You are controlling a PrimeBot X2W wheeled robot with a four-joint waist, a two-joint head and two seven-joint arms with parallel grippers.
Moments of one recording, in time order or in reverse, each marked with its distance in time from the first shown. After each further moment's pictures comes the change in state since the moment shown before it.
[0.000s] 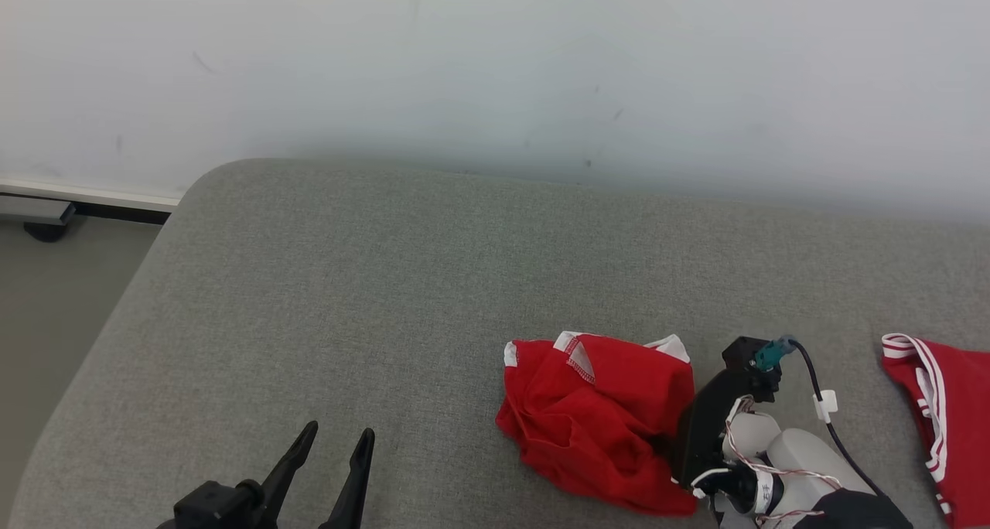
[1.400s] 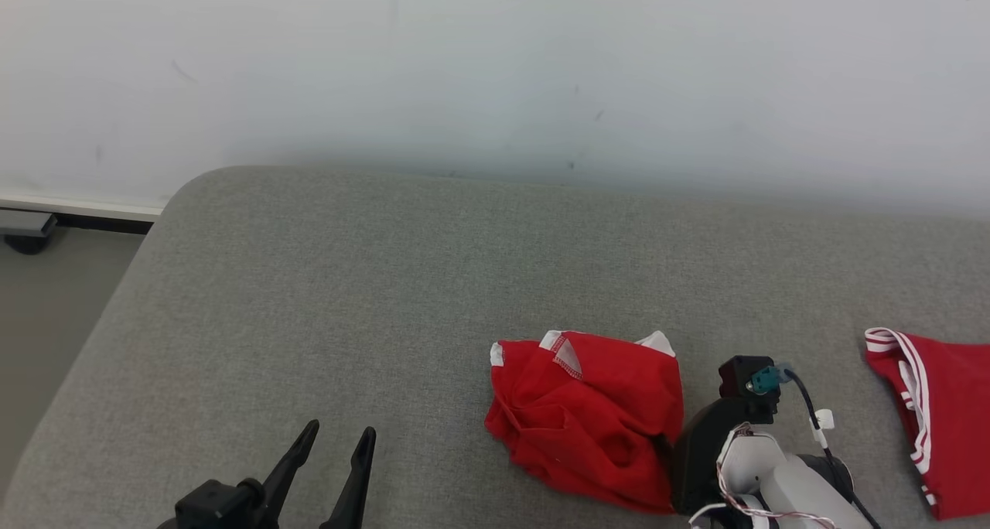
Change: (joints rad) left arm -0.002 -0.004 0.000 -0.001 0.000 0.000 0.000; right arm 0.110 -0.021 0.033 -0.151 -0.126 -0.001 -0.148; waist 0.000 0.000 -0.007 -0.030
